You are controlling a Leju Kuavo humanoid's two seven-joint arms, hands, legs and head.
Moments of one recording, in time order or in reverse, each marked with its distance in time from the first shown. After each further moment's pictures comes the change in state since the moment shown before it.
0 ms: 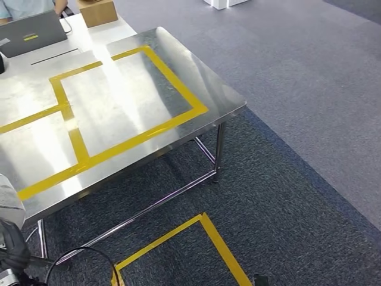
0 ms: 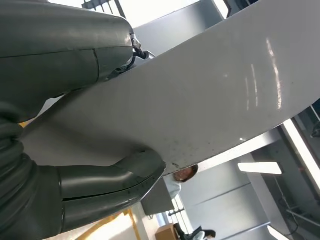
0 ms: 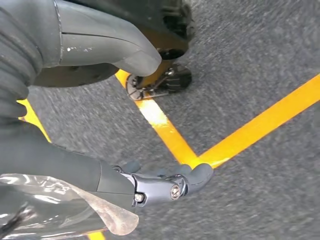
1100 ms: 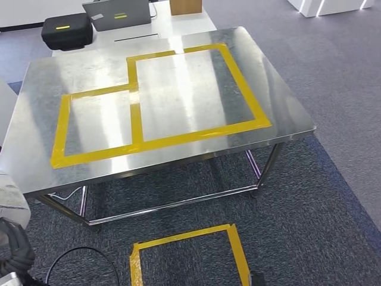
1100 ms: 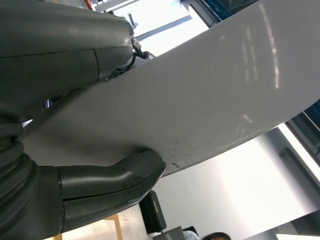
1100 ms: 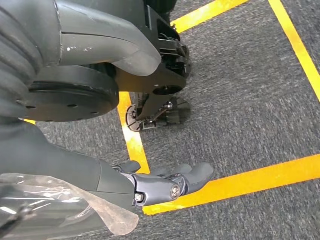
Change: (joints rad) left arm 0.006 0.004 -0.048 0.001 -0.018 0.000 0.000; right arm -0.009 0.003 -0.005 0.006 -0.053 0.116 0.015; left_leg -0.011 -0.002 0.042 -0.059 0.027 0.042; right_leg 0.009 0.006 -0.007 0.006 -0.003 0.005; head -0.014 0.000
